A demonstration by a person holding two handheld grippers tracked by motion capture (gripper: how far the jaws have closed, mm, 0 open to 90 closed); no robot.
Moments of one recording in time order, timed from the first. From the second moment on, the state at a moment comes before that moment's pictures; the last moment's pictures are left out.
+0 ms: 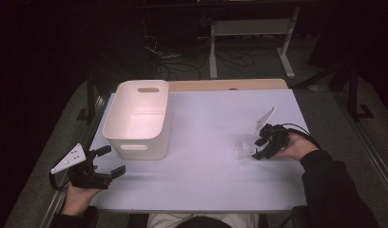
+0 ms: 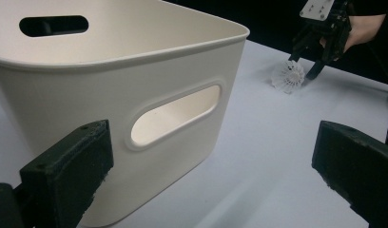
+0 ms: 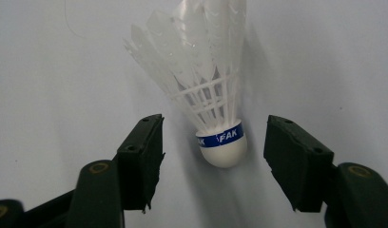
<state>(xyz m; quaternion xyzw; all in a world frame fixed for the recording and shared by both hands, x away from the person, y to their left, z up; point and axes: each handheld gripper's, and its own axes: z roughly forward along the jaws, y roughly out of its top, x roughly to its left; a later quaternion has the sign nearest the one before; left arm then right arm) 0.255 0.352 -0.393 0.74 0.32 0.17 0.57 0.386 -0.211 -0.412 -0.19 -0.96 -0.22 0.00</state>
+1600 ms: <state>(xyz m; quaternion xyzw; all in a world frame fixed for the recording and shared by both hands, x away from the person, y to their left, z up) 0.255 0.352 -0.393 0.74 0.32 0.17 0.57 0.385 -0.210 -0.412 -0.17 -0.96 -0.21 0.00</state>
